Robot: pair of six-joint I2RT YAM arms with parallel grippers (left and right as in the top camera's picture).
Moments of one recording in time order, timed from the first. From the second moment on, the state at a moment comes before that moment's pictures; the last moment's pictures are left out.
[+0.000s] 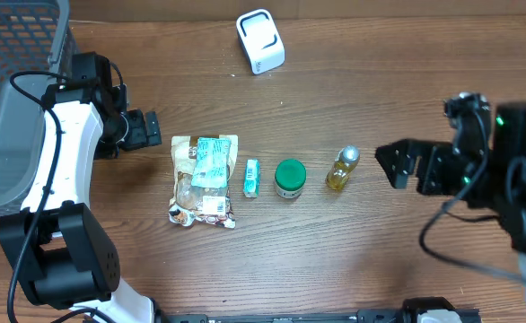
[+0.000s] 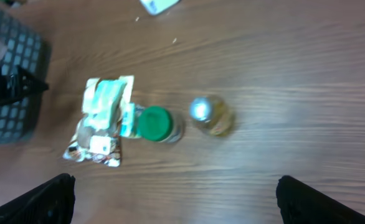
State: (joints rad) left arm 0.15 1.80 1.48 -1.07 0.03 -0.10; right arm 0.05 1.14 1.55 -1.36 -0.34 0.17
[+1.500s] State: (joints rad) left arm 0.15 1.80 1.48 -1.07 0.03 -0.10; right arm 0.29 1.52 1.55 -1.37 -0.09 0.62
